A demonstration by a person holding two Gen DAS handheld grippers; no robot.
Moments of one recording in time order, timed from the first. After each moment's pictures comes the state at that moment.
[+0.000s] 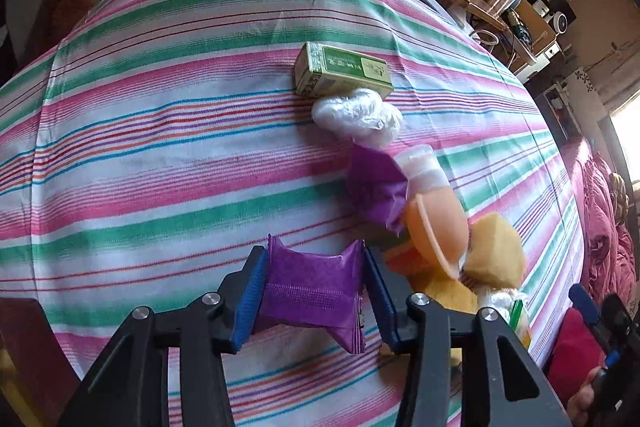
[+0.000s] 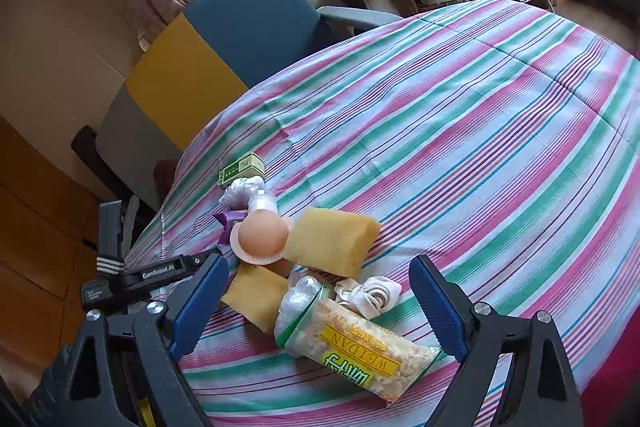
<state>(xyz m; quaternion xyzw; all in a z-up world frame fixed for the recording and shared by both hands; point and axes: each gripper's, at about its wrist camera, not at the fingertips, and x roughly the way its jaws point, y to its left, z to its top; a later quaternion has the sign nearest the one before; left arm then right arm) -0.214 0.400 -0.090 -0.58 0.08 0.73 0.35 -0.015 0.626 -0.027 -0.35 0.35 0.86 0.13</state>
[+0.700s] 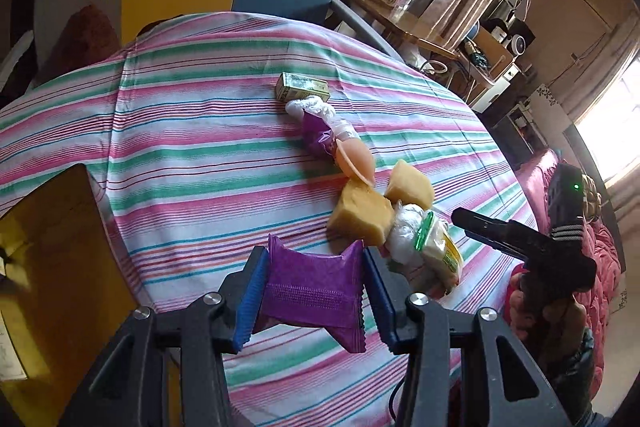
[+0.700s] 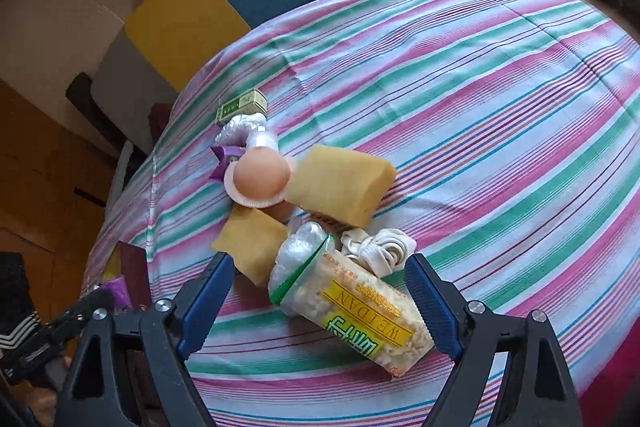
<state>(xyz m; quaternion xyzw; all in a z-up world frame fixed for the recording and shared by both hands) -0.114 0.295 -0.004 -0.51 0.03 0.77 0.39 -0.032 0.603 -0.049 -0.44 0.31 0.84 0.10</state>
